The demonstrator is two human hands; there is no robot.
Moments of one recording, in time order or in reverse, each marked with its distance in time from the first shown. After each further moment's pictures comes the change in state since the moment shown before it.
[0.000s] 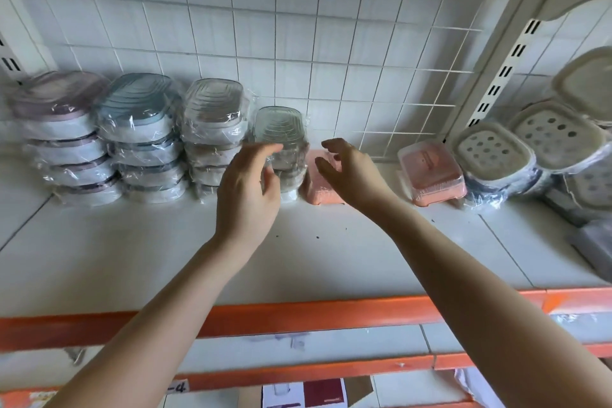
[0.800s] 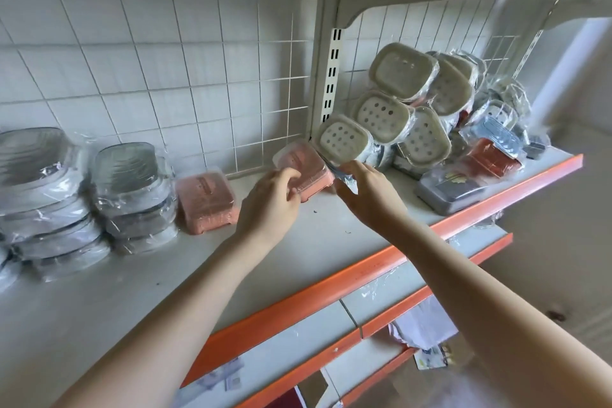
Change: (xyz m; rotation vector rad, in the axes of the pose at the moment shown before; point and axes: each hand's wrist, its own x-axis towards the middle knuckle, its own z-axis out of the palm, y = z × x) left_hand 0.004 0.118 0.133 -0.170 -0.561 0.037; right_hand -0.112 0.113 -0.126 -0.273 0.269 0.297
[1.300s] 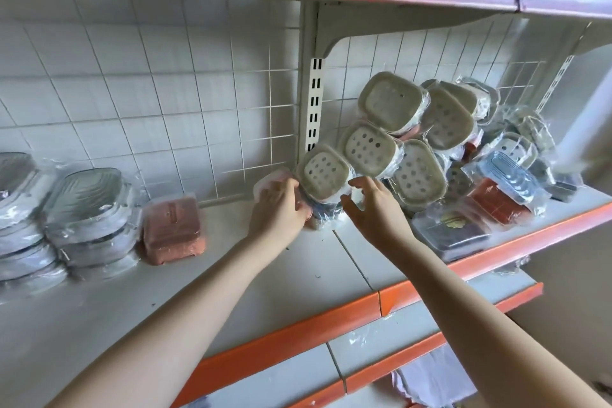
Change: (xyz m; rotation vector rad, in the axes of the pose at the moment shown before) left_hand 0.066 0.039 0.069 0.169 -0.095 -0.249; right_hand 0.048 0.078 -0.020 0.101 0.051 -0.008
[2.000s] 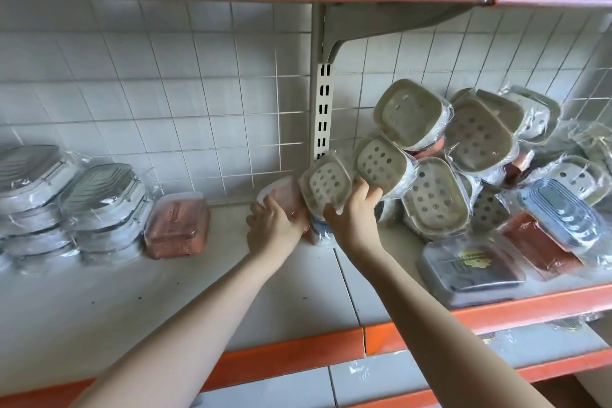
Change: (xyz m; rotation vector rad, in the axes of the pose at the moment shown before) left_hand 0.024 0.005 0.048 0.015 0.196 -0.486; right_hand 0.040 0.007 0.042 0.311 -0.047 0.098
